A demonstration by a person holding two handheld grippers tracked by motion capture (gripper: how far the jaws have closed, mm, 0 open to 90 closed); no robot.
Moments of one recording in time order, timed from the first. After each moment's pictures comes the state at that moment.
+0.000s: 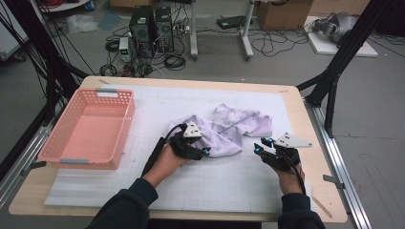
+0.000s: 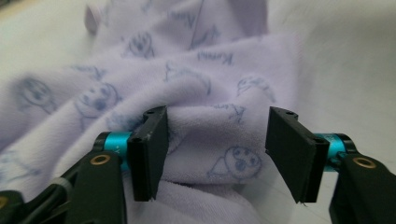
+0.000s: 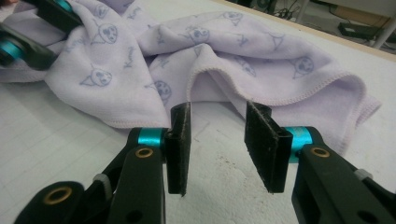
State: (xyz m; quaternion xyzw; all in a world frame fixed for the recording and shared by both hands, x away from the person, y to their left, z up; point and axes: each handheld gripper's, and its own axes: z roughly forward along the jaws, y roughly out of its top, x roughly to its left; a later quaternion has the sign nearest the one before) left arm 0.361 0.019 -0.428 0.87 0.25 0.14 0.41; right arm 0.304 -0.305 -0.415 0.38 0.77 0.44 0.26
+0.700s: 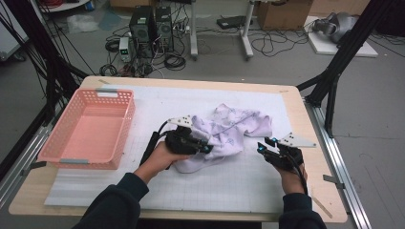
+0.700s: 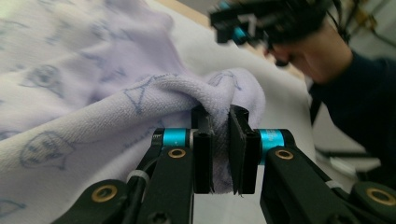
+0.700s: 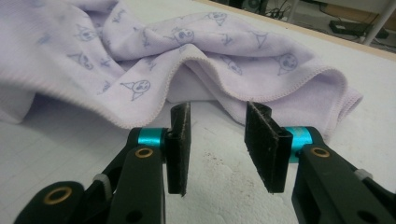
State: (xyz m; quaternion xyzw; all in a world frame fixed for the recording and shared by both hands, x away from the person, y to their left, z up) left arm 0.364 0.046 -0.392 0.80 0.25 -0.05 0.55; right arm 0.304 -0.312 -0.415 0.40 0.76 0.45 0.26
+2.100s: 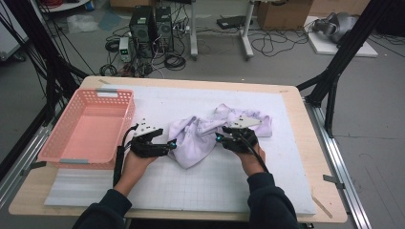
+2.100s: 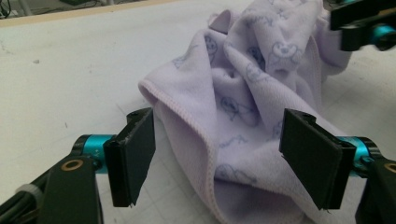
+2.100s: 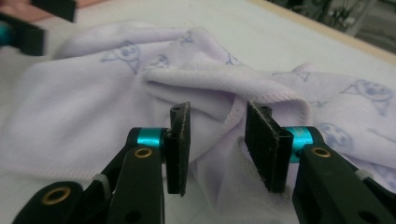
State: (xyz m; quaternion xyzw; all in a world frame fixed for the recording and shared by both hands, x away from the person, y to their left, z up) left arm 0.340 0.139 -0.431 0.75 0.38 0.17 0.51; right arm 0.364 -0.189 -0.409 0.33 0.81 0.43 0.20
